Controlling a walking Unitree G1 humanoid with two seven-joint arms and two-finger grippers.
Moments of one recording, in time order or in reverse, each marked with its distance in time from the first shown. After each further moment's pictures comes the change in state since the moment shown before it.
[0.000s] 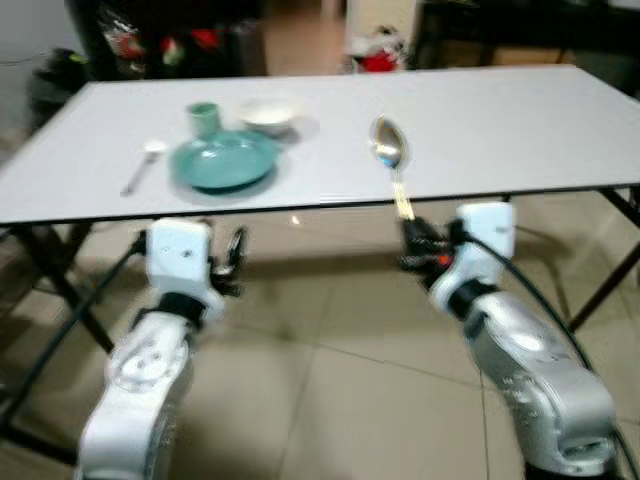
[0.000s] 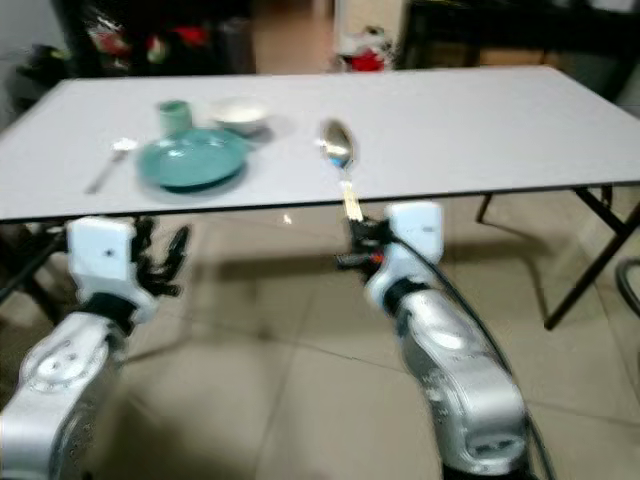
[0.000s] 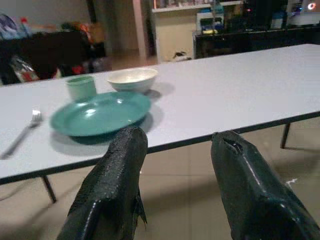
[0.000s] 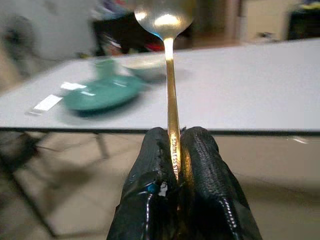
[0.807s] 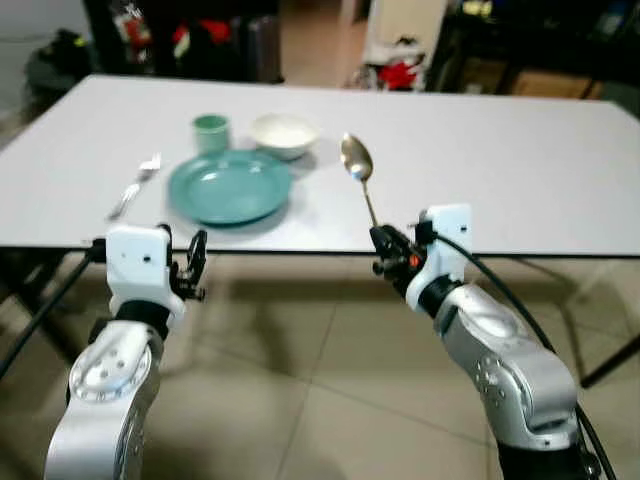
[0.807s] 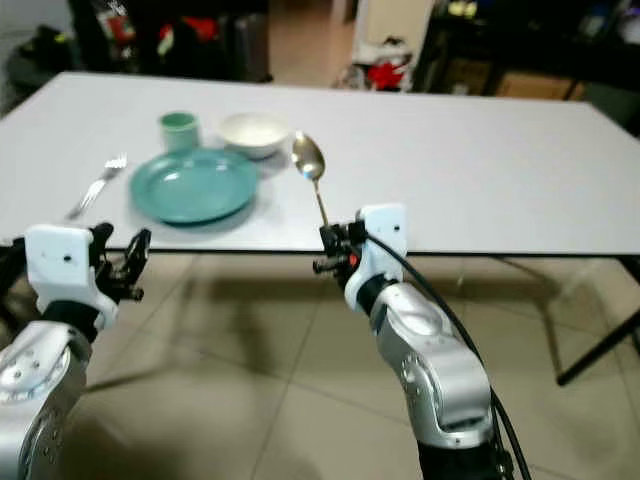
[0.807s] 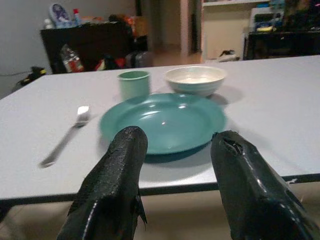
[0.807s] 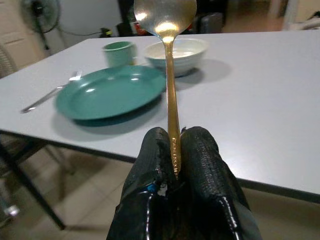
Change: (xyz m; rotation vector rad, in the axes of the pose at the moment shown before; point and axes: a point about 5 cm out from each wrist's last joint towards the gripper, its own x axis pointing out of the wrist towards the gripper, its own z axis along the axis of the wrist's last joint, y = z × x) left arm -0.012 0.030 -0.003 0.041 0.022 0.120; right arm 0.019 0.018 -0.010 0.043 0.055 0.113
